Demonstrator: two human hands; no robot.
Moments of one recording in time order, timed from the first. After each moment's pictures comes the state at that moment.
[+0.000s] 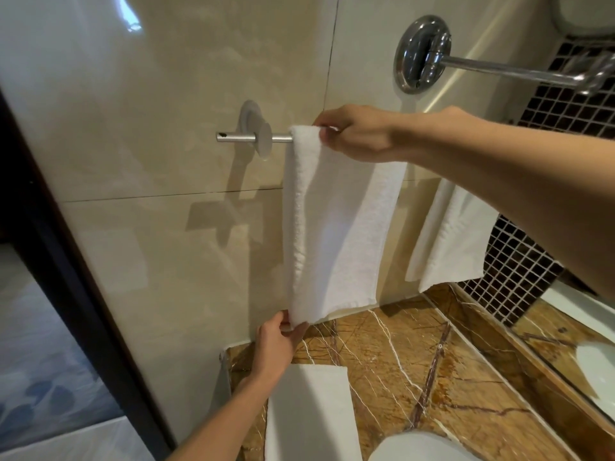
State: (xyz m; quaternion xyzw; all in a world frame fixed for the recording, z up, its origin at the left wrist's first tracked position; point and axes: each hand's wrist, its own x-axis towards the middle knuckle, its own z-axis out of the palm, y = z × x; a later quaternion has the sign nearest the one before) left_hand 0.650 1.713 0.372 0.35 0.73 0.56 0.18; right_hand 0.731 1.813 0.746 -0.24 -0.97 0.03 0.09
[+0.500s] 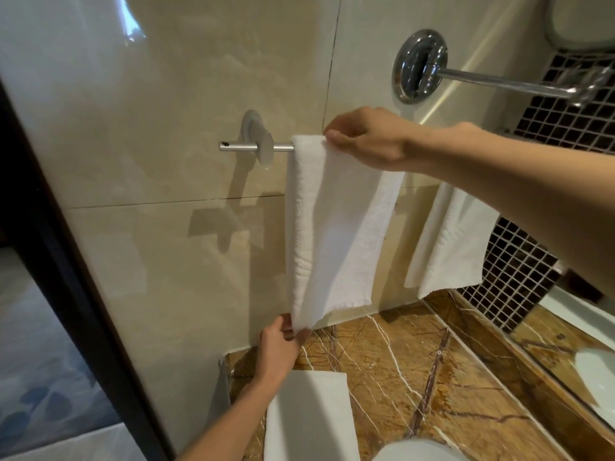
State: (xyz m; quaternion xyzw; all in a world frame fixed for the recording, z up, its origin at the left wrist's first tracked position) left_hand 0.652 1.722 0.371 0.30 0.70 0.60 0.25; right_hand 0.742 1.821 0.747 -0.23 -0.96 0.03 0.16
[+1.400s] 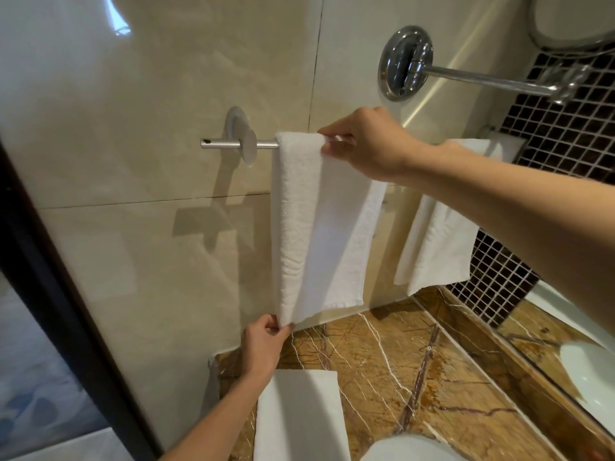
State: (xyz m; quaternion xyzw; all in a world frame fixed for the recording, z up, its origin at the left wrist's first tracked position) left_hand 0.652 1.719 0.382 0.26 0.75 0.58 0.19; right_hand 0.751 1.834 0.732 -0.20 -0.95 -0.04 0.25
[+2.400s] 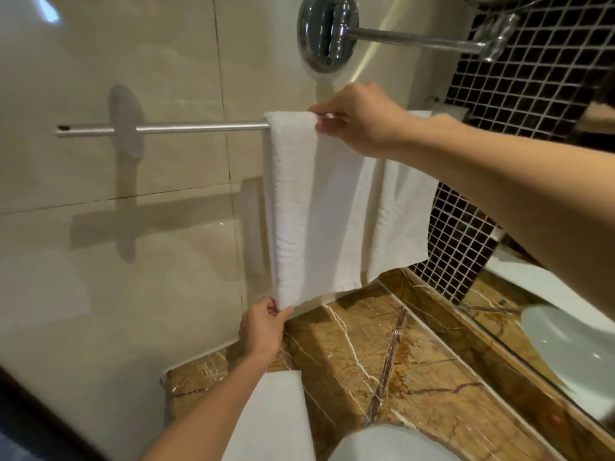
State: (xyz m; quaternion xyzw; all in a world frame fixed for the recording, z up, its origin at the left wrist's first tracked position) left_hand 0.703 1.796 0.400 0.31 0.82 0.46 0.16; right_hand 0.812 1.902 0.729 -0.24 -0.93 -0.09 0.25
